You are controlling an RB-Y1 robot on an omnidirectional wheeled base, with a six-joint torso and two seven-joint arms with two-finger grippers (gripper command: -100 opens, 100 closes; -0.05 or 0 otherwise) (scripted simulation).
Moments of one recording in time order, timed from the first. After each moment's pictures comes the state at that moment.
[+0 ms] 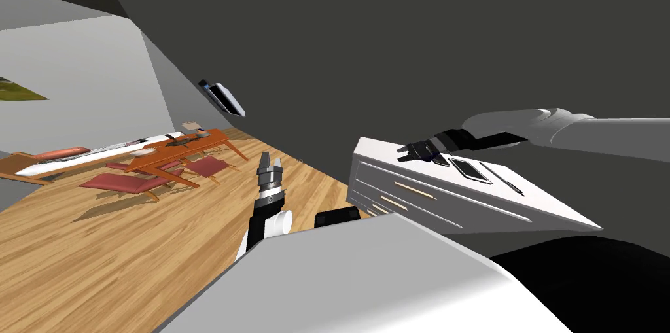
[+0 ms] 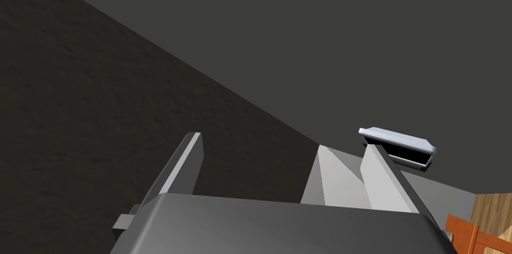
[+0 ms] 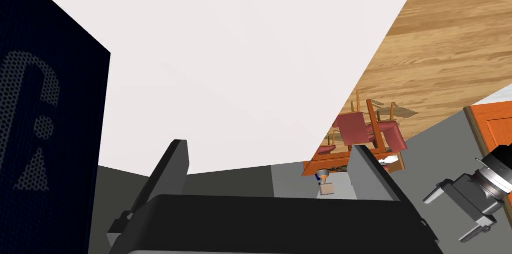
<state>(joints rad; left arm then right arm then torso) 0.54 -0.04 -0.06 -2.24 0.00 -0.39 -0.15 0.41 -1.89 -0.01 -1.49 0.42 -1.07 -0.23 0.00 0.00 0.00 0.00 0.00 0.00</state>
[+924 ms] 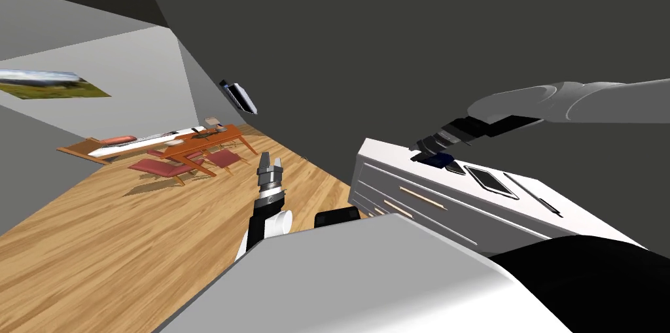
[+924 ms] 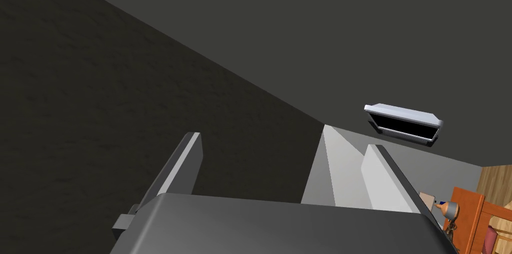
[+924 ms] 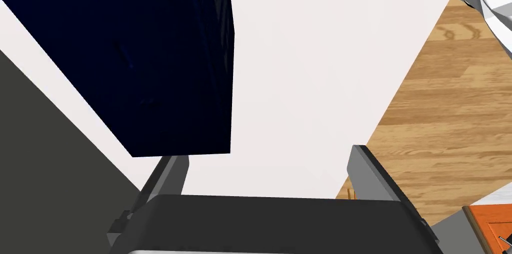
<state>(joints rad) 0.54 -0.04 -0.06 -2.24 0.00 -0.39 -0.15 0.43 -2.09 0.02 -1.39 0.53 -1.15 -0.29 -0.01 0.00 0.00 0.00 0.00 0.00</state>
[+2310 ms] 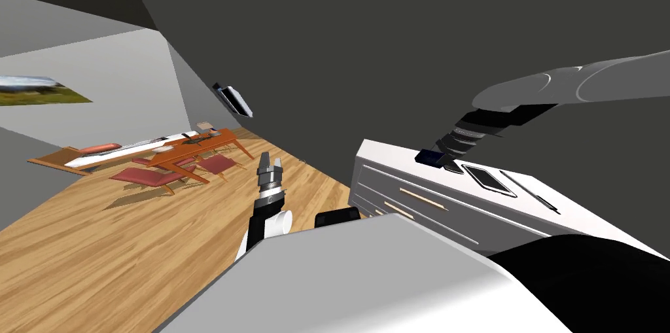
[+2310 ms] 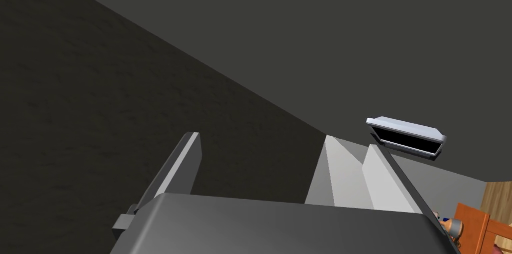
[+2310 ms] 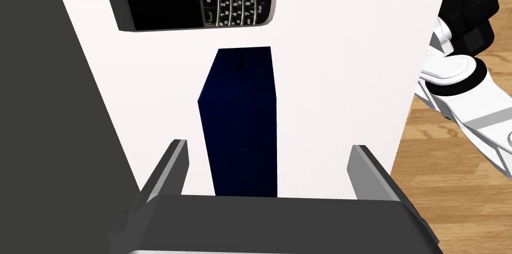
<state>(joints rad) 0.54 -0.04 -0.06 -2.24 0.00 -0.39 -0.15 0.48 -2.27 0.11 -1.28 0.66 -1.25 -0.26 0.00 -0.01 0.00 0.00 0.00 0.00</state>
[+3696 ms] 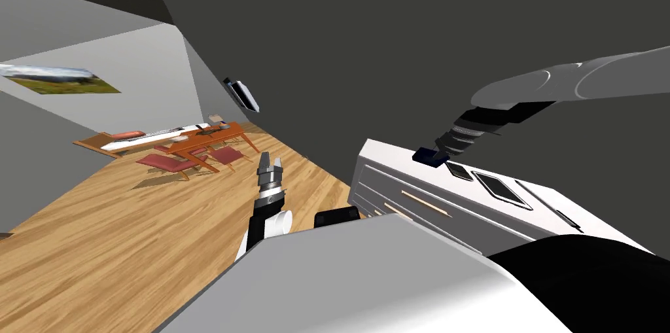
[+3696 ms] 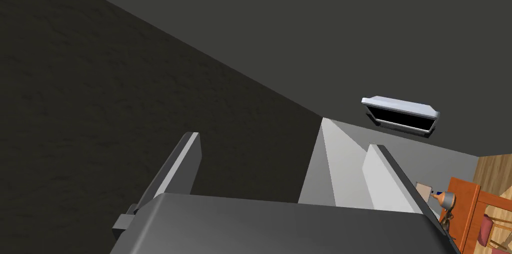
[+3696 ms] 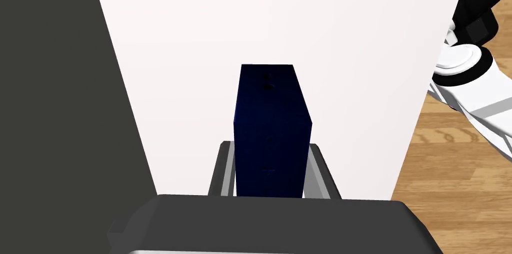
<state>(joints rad) 0.54 -0.04 -0.06 -2.24 0.00 -0.39 -0.15 0.48 -2.28 0.09 -1.29 0.66 -1.26 -0.32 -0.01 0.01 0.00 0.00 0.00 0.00</state>
